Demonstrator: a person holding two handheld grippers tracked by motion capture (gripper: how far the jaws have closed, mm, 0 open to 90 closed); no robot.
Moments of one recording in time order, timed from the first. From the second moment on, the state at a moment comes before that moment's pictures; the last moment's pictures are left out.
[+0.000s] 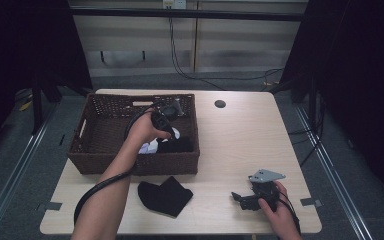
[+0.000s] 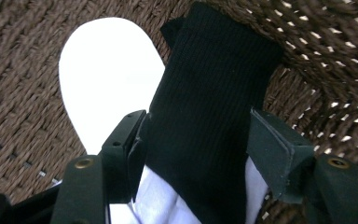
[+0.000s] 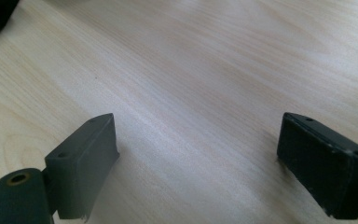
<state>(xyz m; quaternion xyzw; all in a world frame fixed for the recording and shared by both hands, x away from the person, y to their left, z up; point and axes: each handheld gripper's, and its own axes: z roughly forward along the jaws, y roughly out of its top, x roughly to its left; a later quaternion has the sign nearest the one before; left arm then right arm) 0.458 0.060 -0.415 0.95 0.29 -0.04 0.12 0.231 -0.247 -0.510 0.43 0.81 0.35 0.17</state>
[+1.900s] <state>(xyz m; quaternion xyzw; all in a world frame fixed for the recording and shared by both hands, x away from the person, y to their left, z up) 0.458 0.059 -0.364 0.95 0.29 -0.04 0.07 0.231 -0.247 -0.510 0.43 0.81 0.35 0.17</state>
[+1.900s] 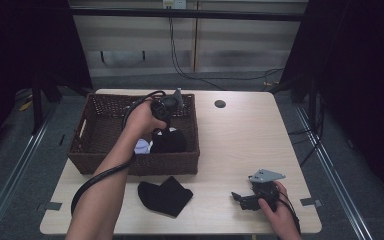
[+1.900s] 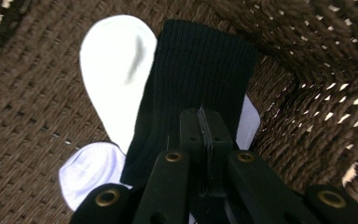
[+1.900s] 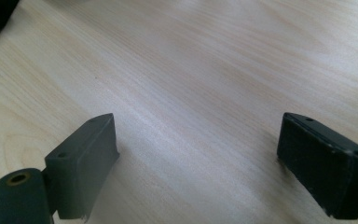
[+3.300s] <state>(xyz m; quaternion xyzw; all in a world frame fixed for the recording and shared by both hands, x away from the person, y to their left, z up) 0.451 0.086 -0.239 0.95 0.30 -0.03 0.04 0.231 -0.247 -0.510 0.43 0.81 0.35 0.17</state>
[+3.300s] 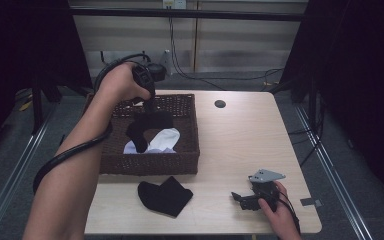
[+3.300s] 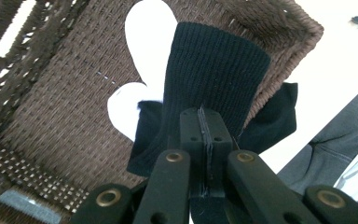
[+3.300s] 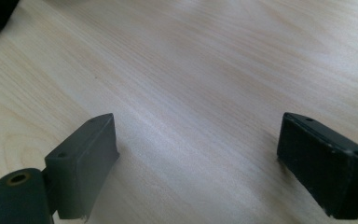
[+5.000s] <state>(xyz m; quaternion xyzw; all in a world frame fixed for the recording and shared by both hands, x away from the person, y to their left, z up) 0.353 0.089 -0.218 0.97 0.24 -0.05 0.05 0.231 -0.247 -0.510 0.43 0.81 0.35 0.17</state>
